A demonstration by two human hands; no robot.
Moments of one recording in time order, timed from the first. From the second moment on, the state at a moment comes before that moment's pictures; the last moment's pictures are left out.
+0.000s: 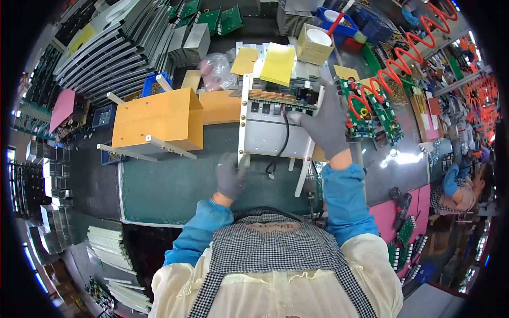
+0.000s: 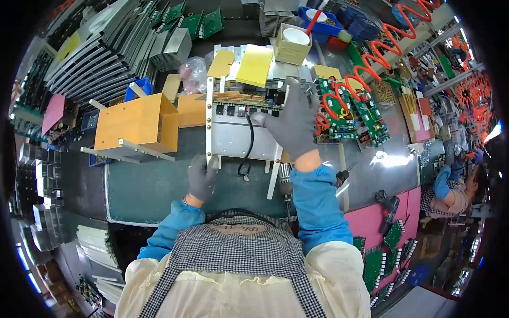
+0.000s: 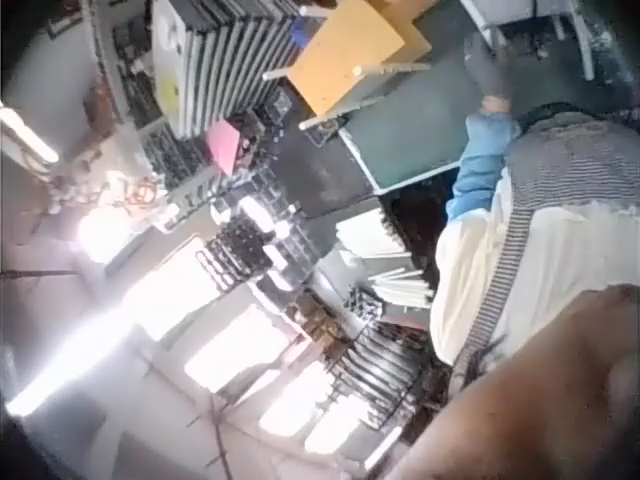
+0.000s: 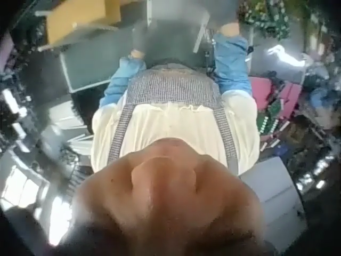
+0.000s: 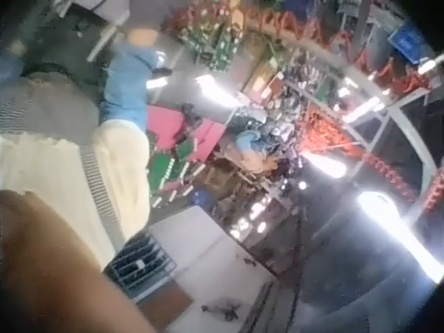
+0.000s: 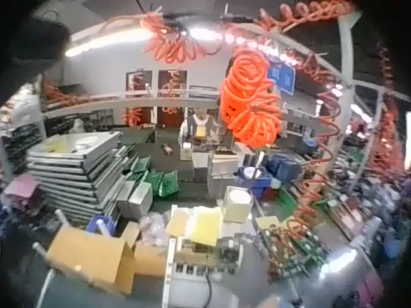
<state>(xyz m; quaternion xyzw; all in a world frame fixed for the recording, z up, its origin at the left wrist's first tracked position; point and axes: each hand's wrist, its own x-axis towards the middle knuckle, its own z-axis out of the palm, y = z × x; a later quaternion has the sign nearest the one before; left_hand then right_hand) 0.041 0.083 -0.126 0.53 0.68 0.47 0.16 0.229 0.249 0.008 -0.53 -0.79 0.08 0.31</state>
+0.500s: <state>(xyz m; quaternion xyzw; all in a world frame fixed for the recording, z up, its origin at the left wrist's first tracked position) 0.036 0.081 -0.137 0.56 0.67 0.46 0.13 0.231 0.245 0.005 -0.52 -0.79 0.06 0.33</state>
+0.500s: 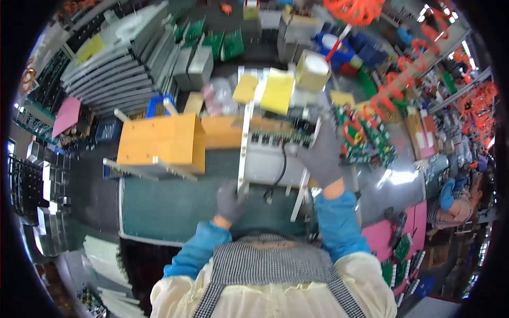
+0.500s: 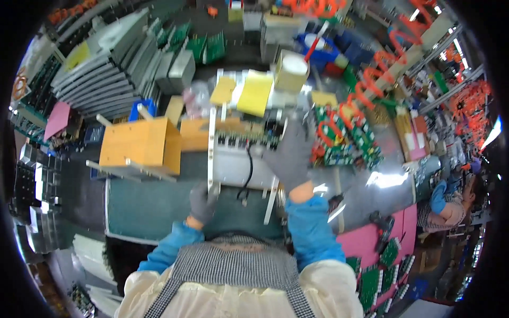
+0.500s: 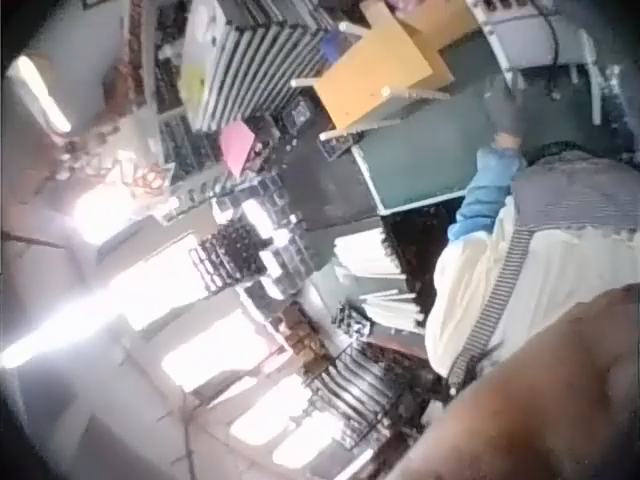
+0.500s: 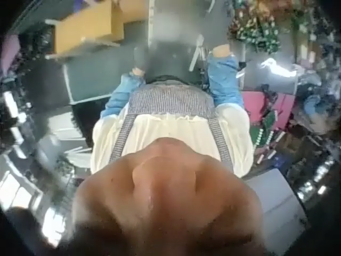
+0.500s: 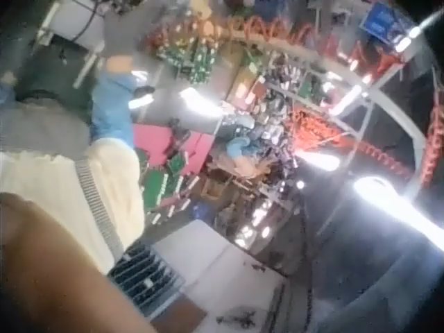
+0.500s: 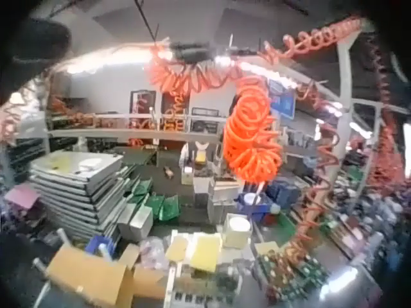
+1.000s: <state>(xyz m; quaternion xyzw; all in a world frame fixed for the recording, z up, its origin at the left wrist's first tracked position) 0.044 0.066 -0.131 0.55 0.68 0.47 0.12 0.220 0.210 0.023 -0.57 -0.76 0.03 0.31</state>
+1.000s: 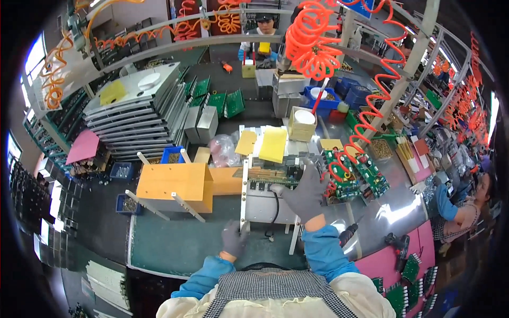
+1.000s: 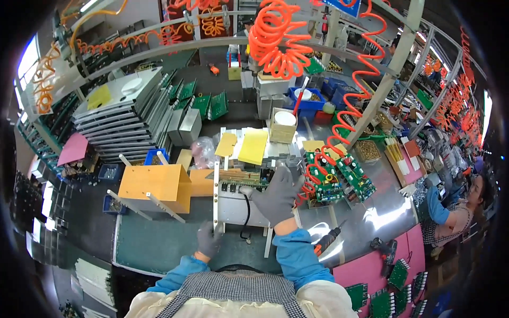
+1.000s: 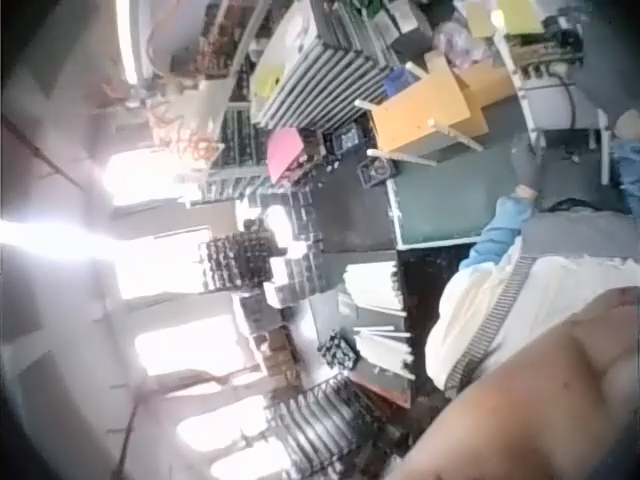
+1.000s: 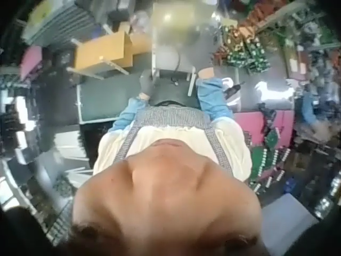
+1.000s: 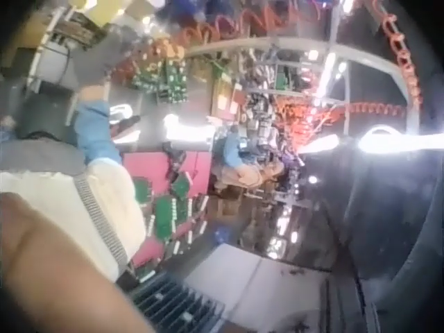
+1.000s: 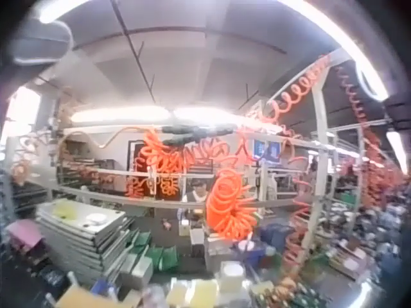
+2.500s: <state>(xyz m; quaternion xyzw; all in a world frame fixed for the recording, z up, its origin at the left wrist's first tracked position) 0.047 0.078 -0.026 0.39 0.65 0.49 0.43 0.275 0.306 0.004 -0.41 -0.71 0.37 0.43</state>
